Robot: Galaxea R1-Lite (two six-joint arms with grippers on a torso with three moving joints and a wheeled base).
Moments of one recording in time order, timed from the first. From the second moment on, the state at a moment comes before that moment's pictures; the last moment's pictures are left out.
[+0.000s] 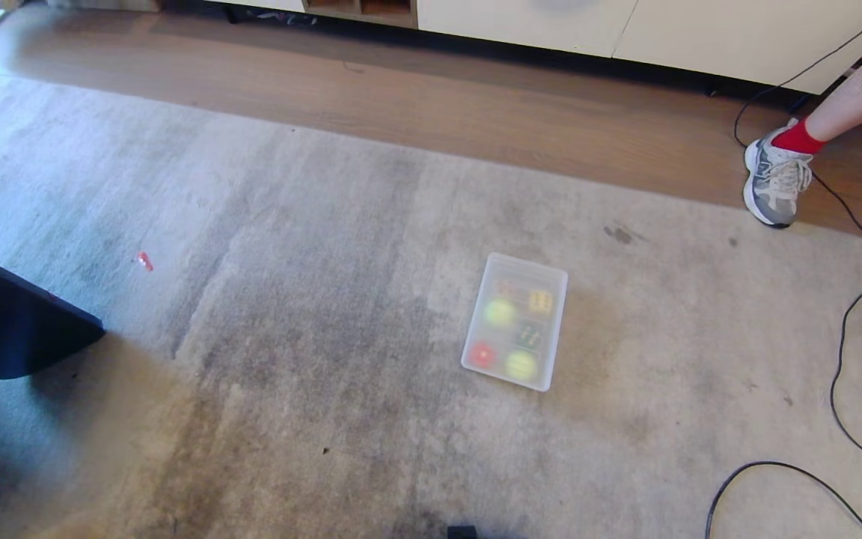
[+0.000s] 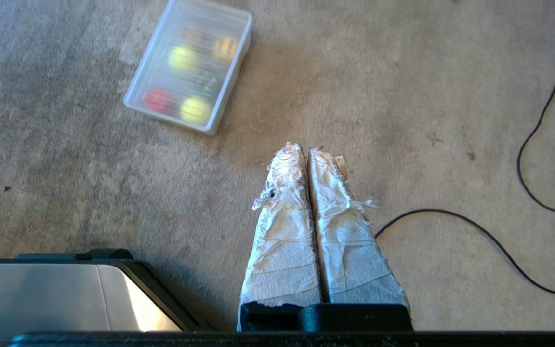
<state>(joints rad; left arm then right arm) -0.01 0.00 0.00 0.01 0.03 -0.08 0.00 0.00 -0.01 0.03 0.00 -0.03</state>
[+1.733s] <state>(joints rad) -0.01 0.00 0.00 0.01 0.03 -0.09 0.00 0.00 -0.01 0.03 0.00 -0.03</state>
